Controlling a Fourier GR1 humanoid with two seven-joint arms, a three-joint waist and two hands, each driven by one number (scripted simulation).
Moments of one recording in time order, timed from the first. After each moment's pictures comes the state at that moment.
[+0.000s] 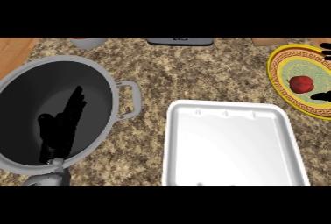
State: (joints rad) left arm -0.06 0.03 0.08 -1.63 -0.19 0.02 0.28; right arm -0.87 -0.74 -0.30 -0.20 0.54 0.22 -0.64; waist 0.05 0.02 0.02
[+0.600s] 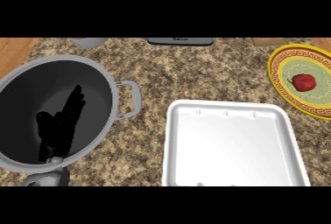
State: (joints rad) left arm -0.07 0.03 0.10 -1.63 -0.18 0.01 0.28; right arm -0.84 -0.82 -0.48 -0.12 0.35 0.45 -0.69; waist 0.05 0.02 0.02
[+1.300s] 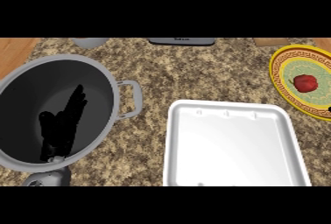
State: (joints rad) left arm -0.08 0.03 0.09 -1.62 -0.19 0.01 0.27; right arm -0.76 -0.78 -0.48 -0.16 0.34 0.41 -0.74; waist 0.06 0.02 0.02
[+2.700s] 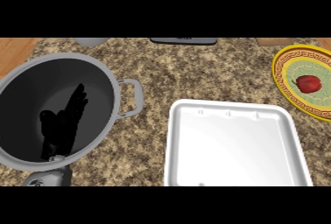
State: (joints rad) left arm -0.08 0.03 0.09 -1.62 -0.19 0.00 0.28; right arm -0.68 -0.85 -0.50 -0.12 0.35 0.31 -0.79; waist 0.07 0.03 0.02
